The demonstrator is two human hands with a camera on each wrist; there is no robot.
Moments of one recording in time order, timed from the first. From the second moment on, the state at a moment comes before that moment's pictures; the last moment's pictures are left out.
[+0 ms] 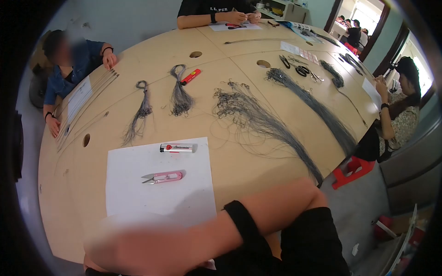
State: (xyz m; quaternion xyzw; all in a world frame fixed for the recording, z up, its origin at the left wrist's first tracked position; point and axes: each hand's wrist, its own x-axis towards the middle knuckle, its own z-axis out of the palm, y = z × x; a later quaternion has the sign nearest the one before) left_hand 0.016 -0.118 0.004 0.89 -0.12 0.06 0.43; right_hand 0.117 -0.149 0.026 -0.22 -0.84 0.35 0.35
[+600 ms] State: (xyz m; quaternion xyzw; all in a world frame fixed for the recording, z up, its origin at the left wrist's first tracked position) left_hand -0.012 -0.013 -0.032 0.65 0.21 0.29 0.68; right_hand 0.457 -0.004 -0.023 -0.77 -0.61 0.07 0.16
